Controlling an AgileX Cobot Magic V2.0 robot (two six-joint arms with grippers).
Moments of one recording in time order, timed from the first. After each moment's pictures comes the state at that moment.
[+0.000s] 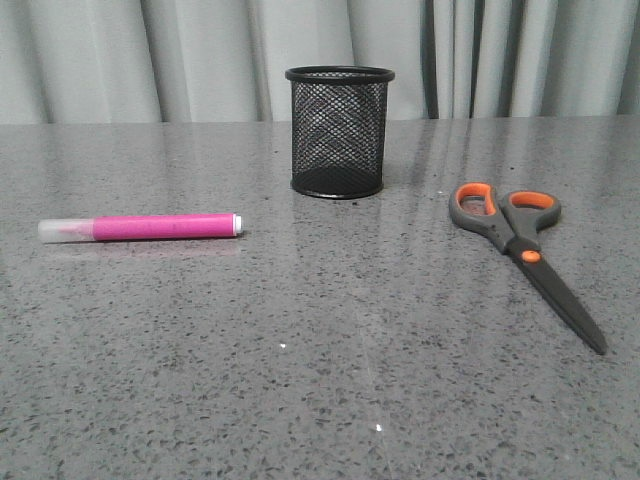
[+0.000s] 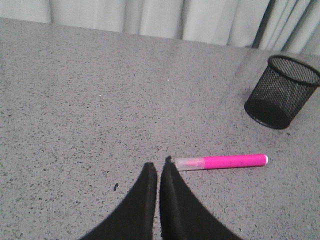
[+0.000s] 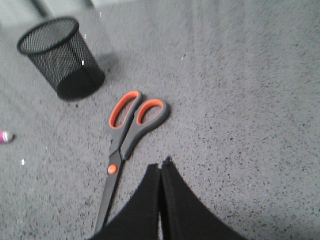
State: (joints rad) left arm -0.05 0.40 -0.50 -0.37 0.57 0.25; right arm 0.02 0.49 -0.50 0.40 0.59 -0.18
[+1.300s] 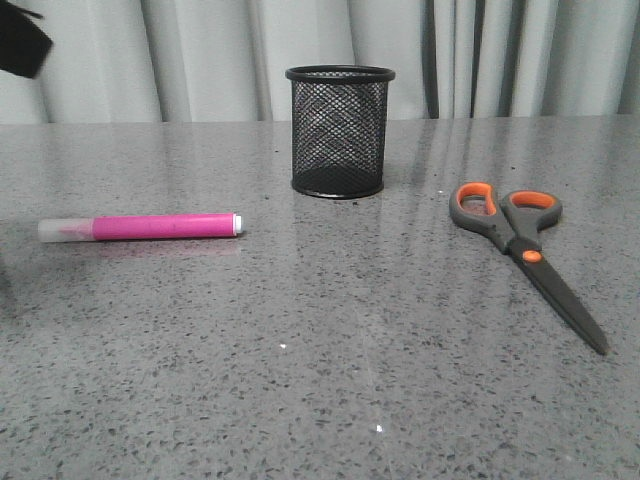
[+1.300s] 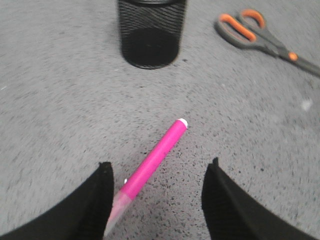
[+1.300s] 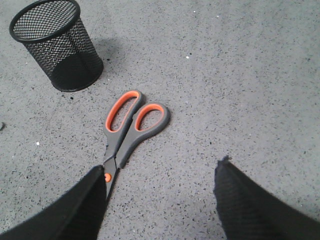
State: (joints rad) left arm -0.09 1.19 -0.90 -0.89 0.90 1.34; right arm 0.02 0.67 -0.65 0.39 0.64 -0.28
